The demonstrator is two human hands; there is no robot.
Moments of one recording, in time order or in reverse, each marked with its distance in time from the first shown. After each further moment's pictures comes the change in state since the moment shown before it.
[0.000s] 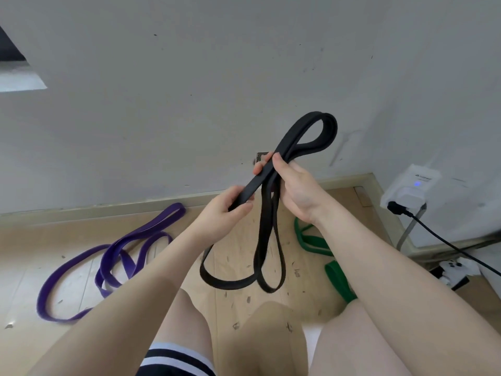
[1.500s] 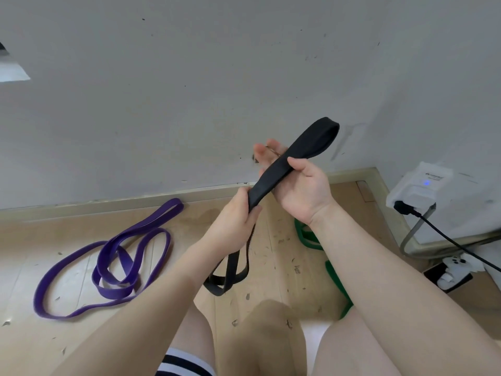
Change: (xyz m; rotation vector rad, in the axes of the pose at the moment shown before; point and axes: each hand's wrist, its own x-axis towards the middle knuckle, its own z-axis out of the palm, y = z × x) left_hand 0.007 0.002 0.032 0.286 0.082 -0.003; right_hand 0.008 0.011 -0.016 0.651 -0.043 0.060
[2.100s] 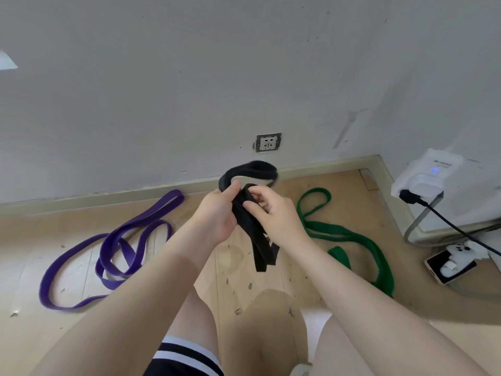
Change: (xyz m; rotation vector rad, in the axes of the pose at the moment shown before) left_hand 0.010 -0.005 -0.008 -1.139 0.101 -0.678; right_hand -0.027 0.068 -0.020 -1.358 0.216 -0.143
